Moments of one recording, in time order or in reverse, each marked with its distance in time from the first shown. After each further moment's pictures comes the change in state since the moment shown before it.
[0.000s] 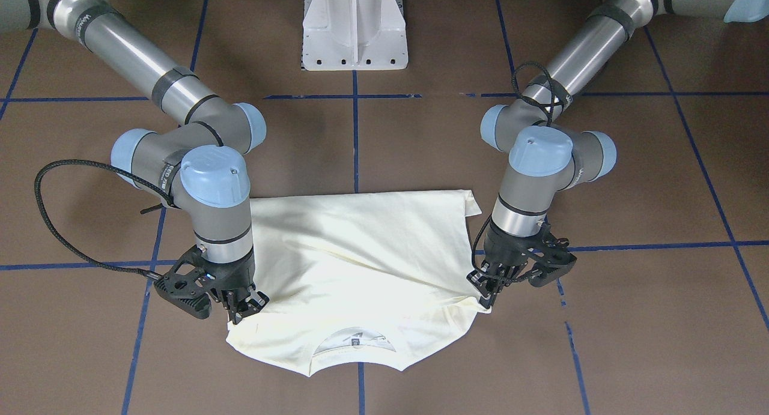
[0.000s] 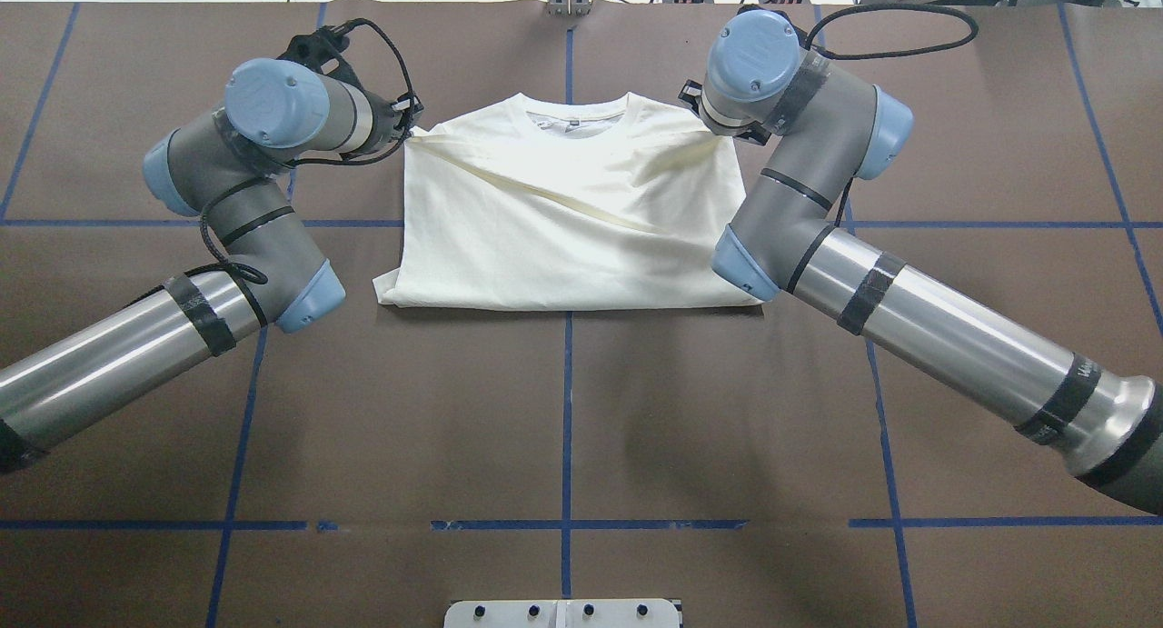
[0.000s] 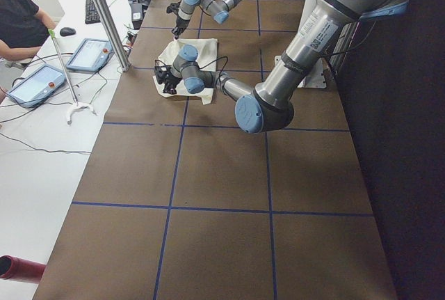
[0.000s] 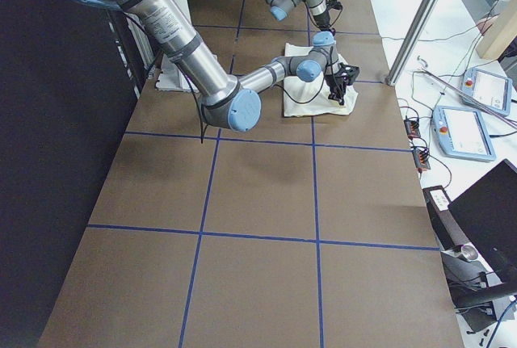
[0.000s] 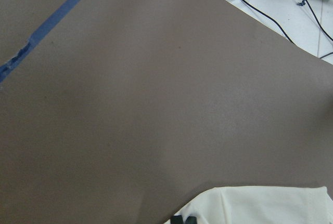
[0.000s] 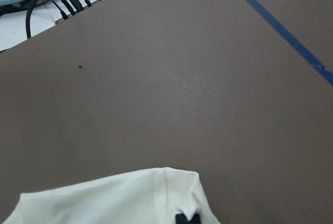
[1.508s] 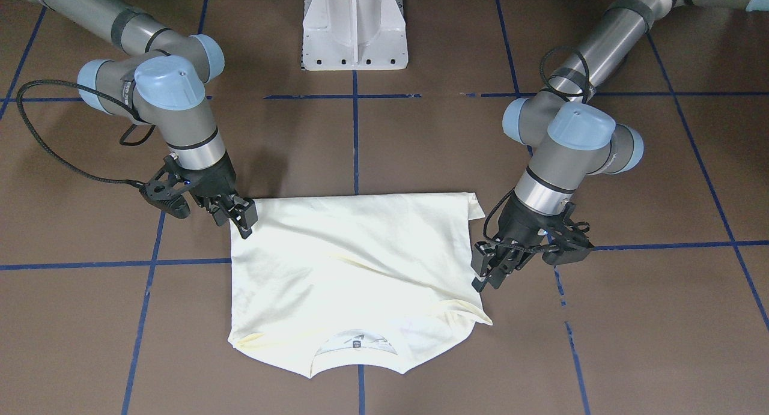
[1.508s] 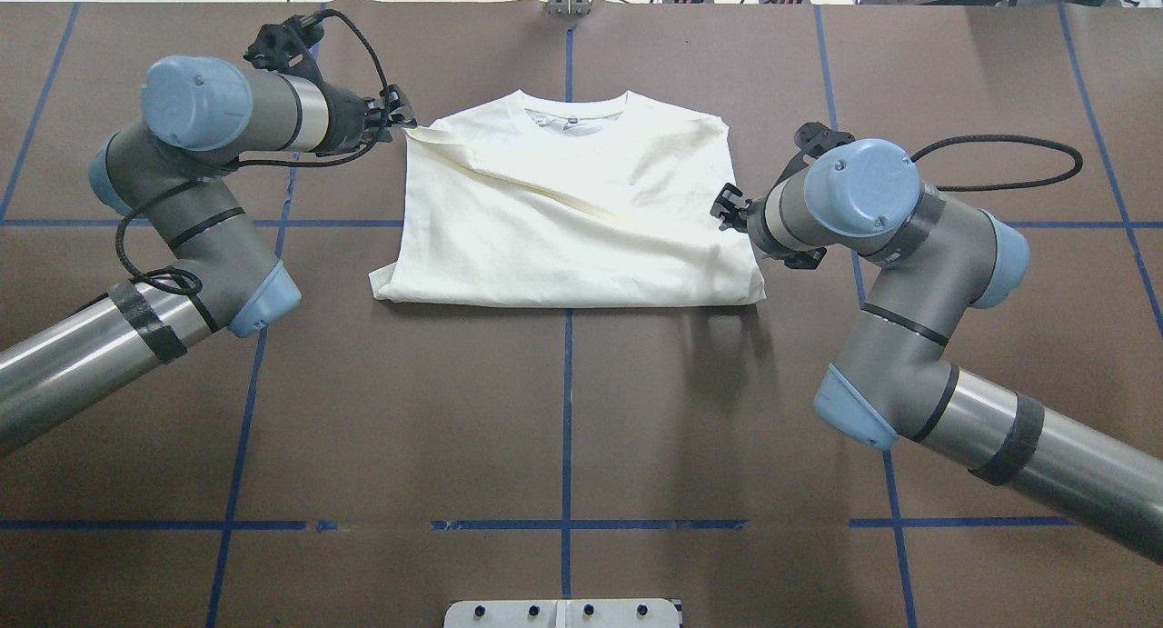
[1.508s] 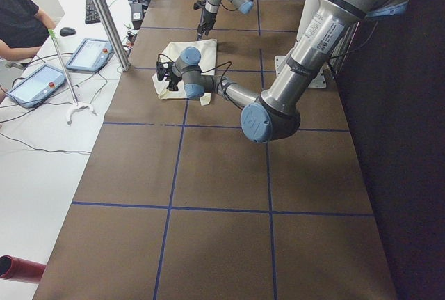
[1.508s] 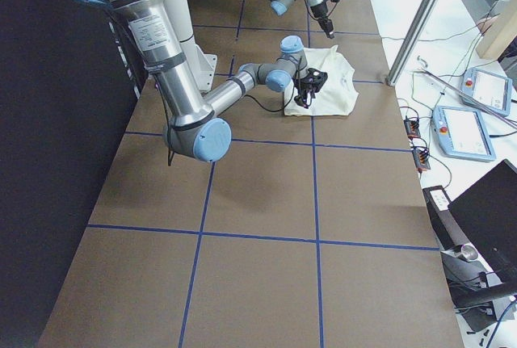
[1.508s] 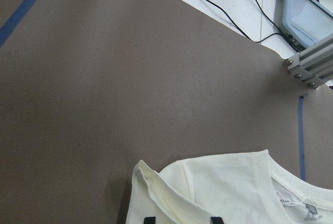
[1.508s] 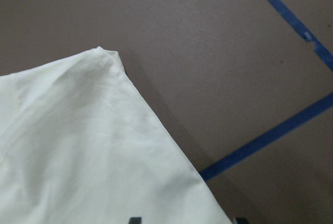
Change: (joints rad) left arm -0.032 0.099 -0.124 -0.177 -0.106 0.086; right arm -0.124 -0.368 0.487 0.004 0.082 0.171
